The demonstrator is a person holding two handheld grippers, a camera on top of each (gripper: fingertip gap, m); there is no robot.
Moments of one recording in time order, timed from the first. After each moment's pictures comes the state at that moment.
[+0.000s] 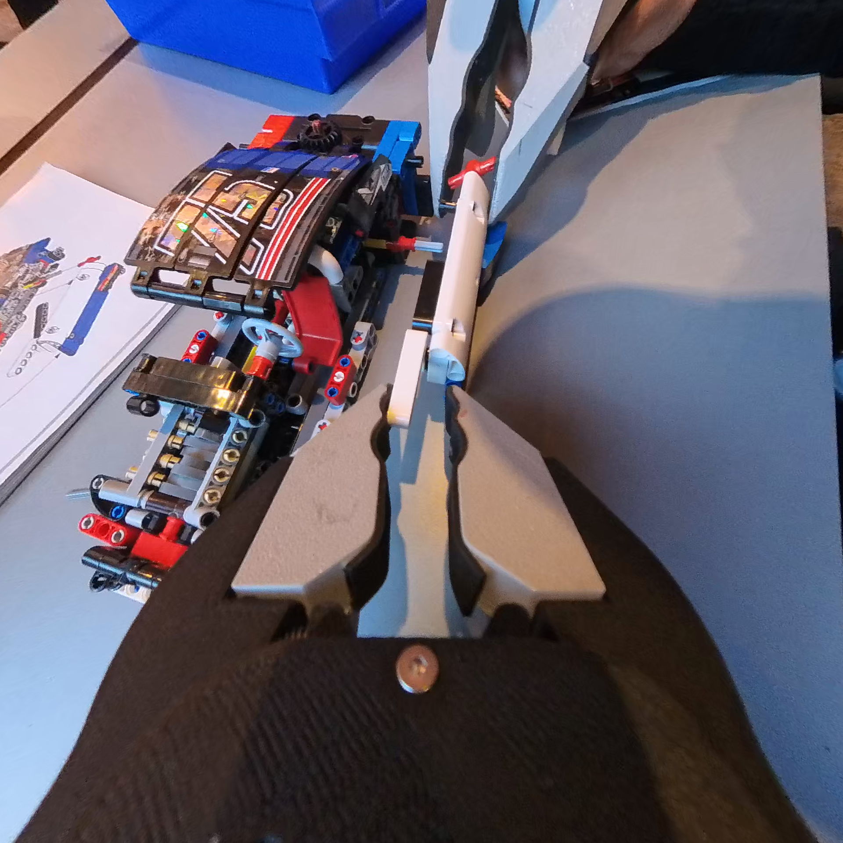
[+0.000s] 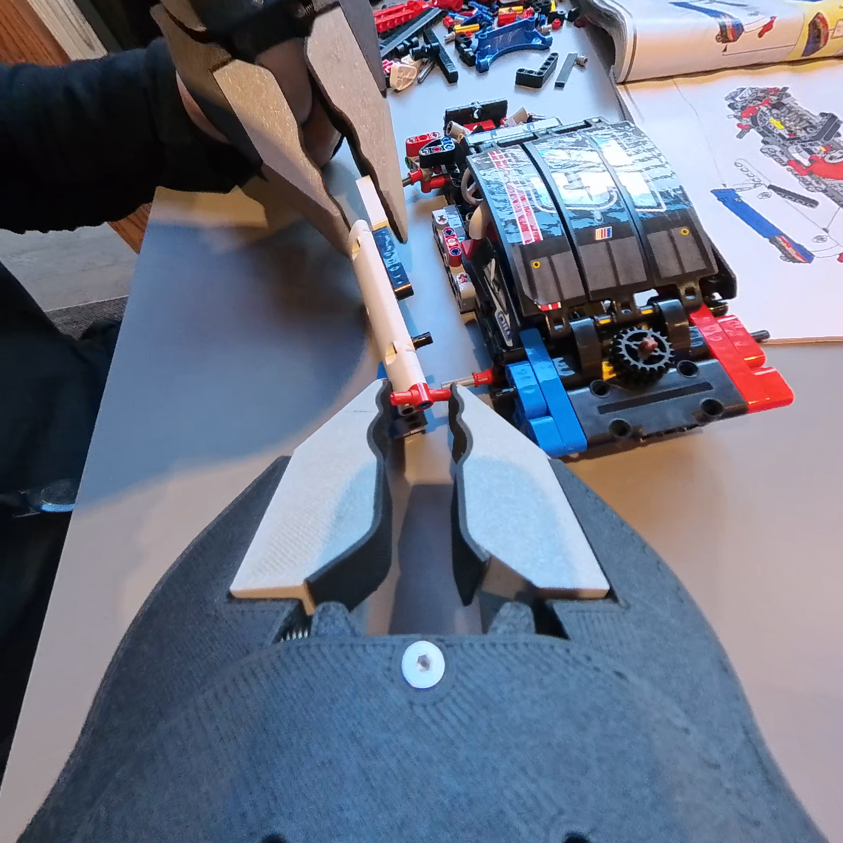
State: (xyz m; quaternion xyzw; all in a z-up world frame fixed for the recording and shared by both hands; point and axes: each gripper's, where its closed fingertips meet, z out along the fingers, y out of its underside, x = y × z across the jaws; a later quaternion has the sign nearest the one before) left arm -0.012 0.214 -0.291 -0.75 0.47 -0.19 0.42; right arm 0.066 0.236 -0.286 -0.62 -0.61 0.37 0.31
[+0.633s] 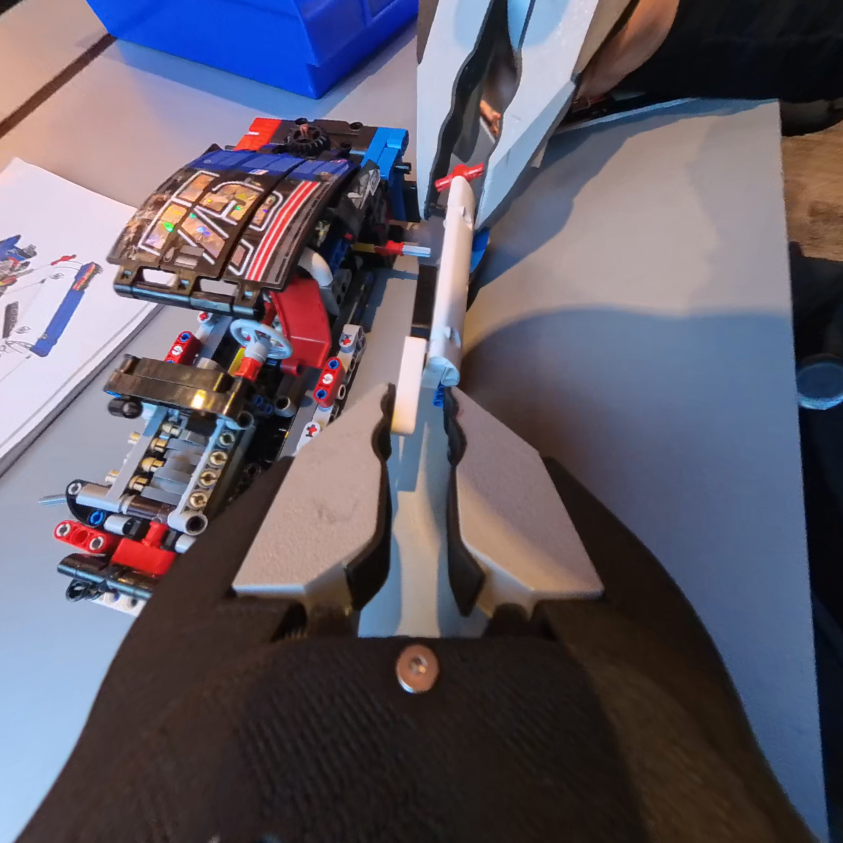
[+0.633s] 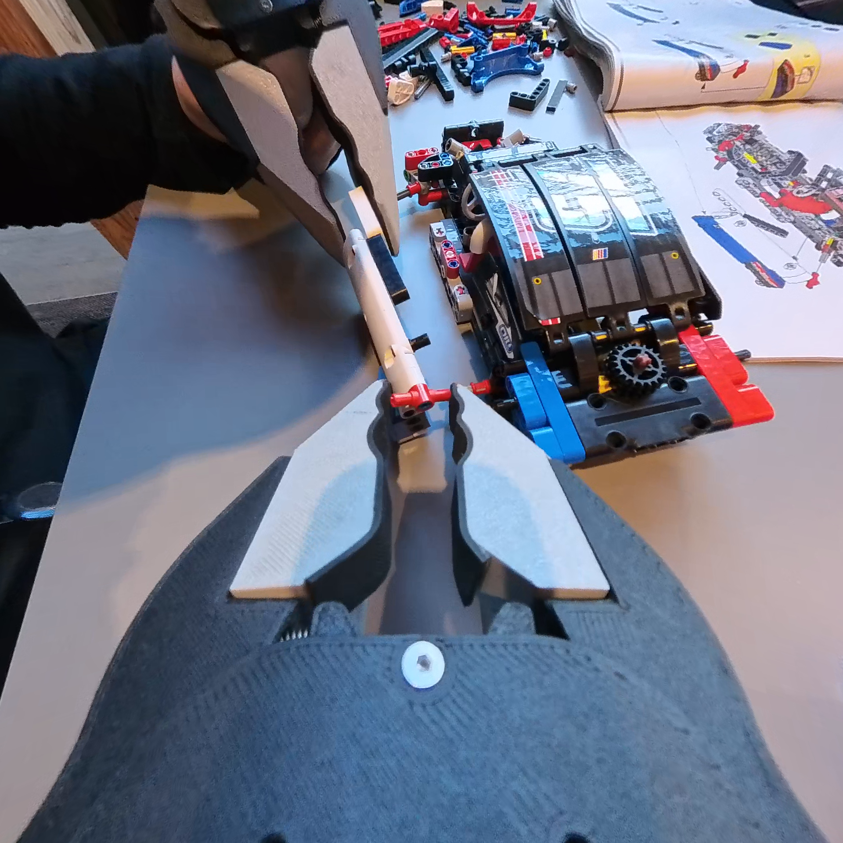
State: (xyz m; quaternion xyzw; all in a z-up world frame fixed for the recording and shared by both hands) left arm -0.010 0.210 -0.290 -0.75 0.47 -0.21 0.41; right arm 0.063 0.236 -0.283 -0.61 -0.62 0.36 0.33
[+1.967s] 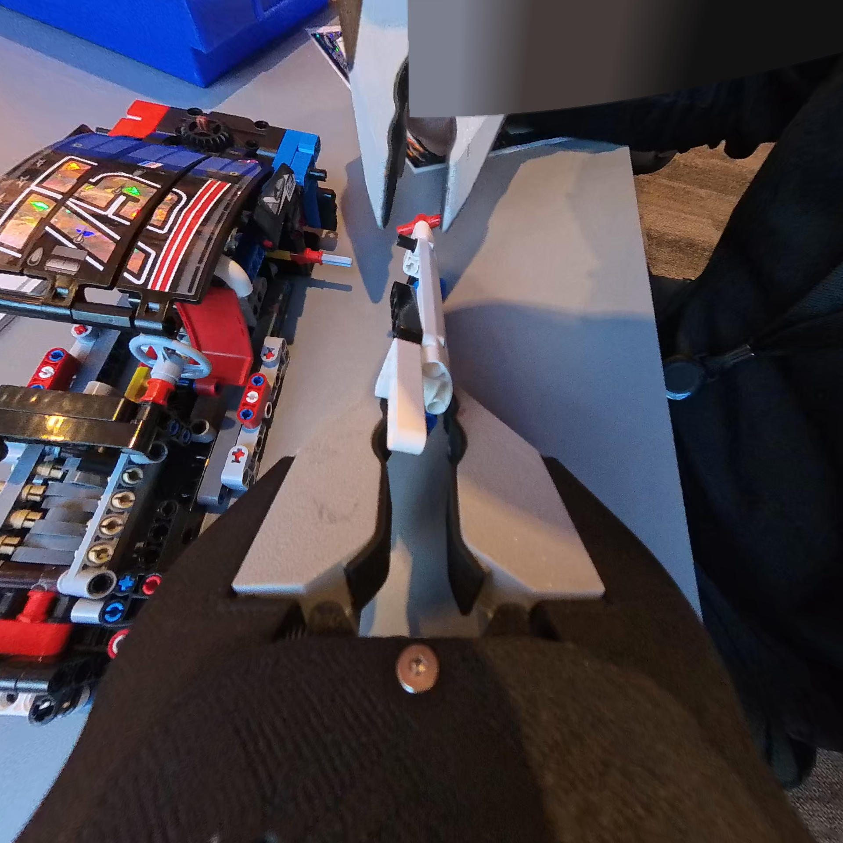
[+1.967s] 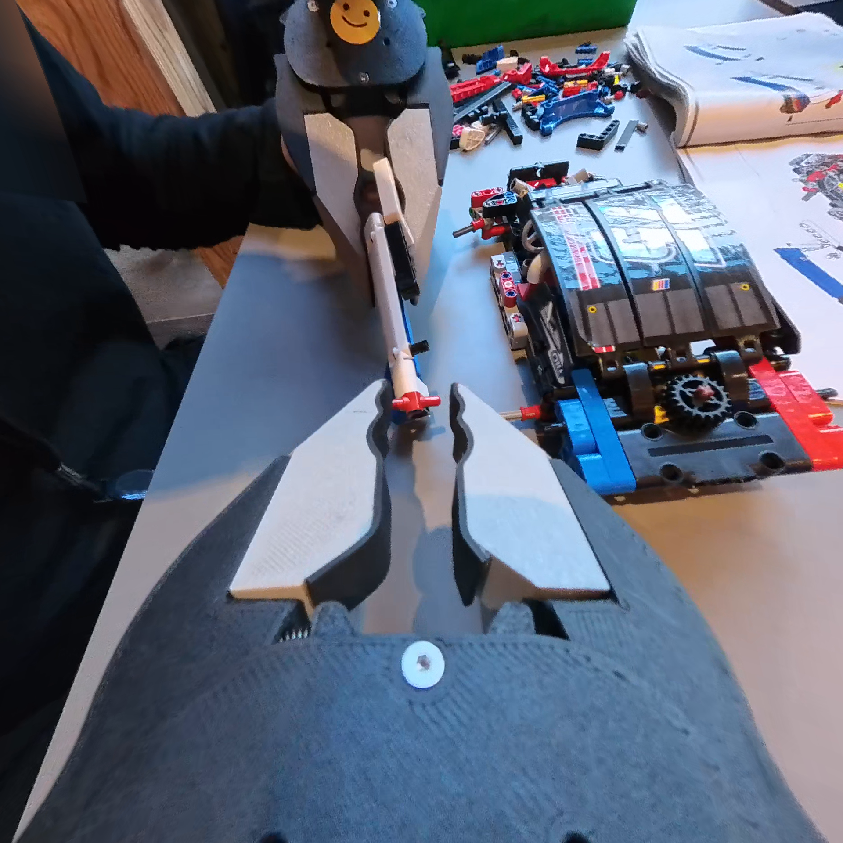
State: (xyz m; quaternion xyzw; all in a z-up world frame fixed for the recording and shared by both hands) left arm 0.005 0.187 -0.288 -0.73 0.49 -0.32 0.35; right arm 0.062 0.214 -0.270 -0.57 -0.62 0.44 0.30
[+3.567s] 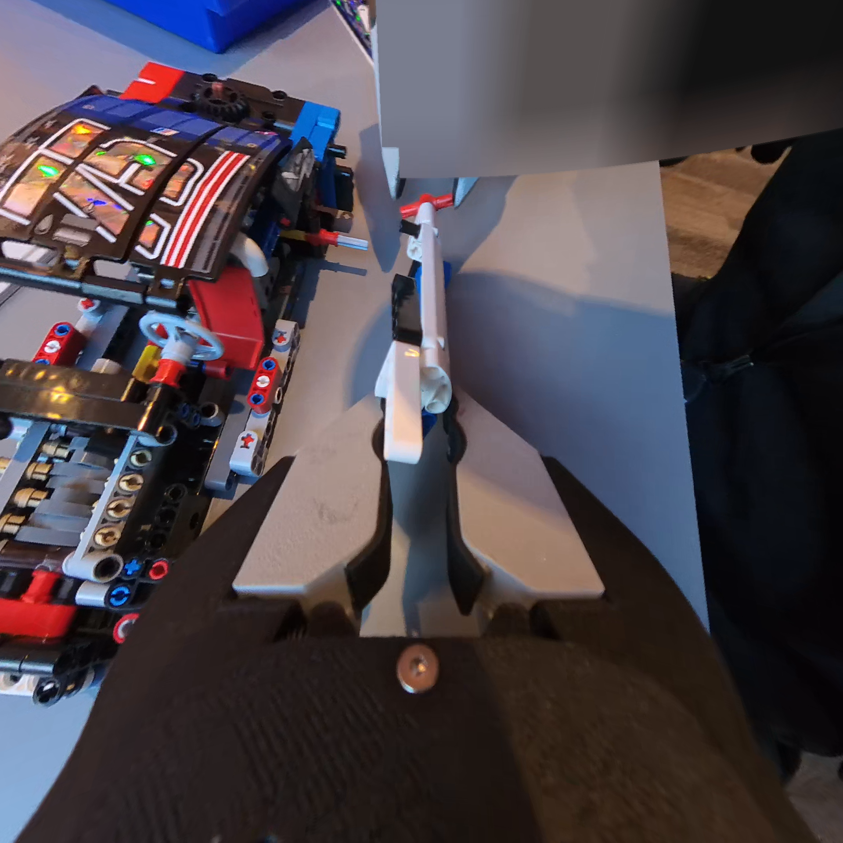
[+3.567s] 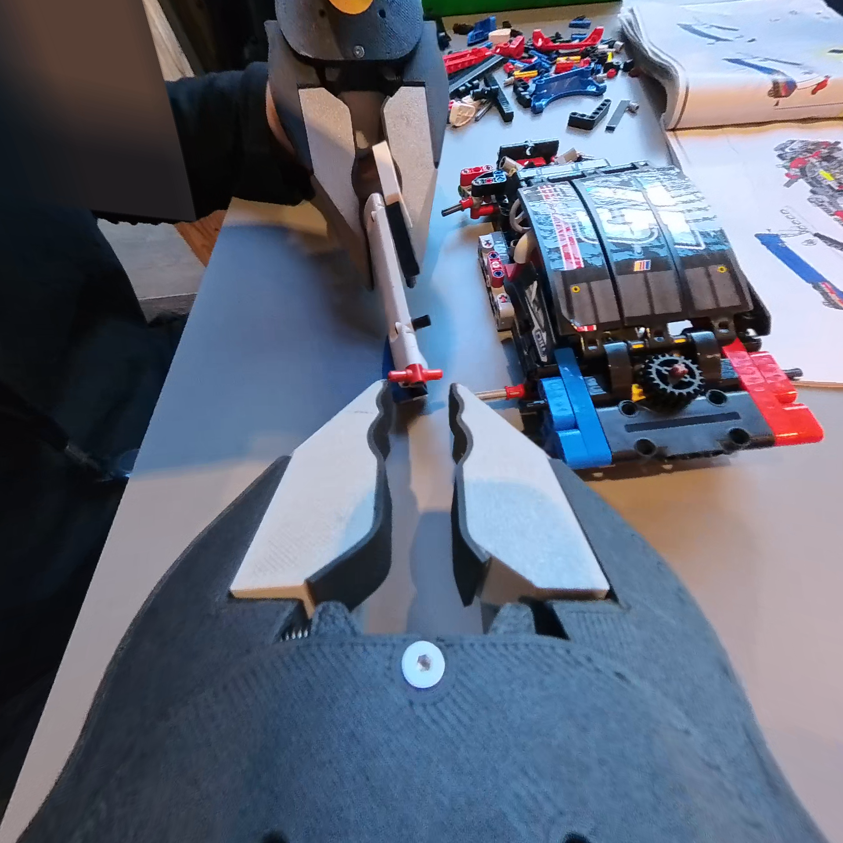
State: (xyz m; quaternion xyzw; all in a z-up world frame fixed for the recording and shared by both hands) left arm 0.002 0.191 -0.294 -0.75 0.48 -0.31 0.34; right arm 0.071 0.221 -0.274 -0.58 -0.63 0.41 0.30
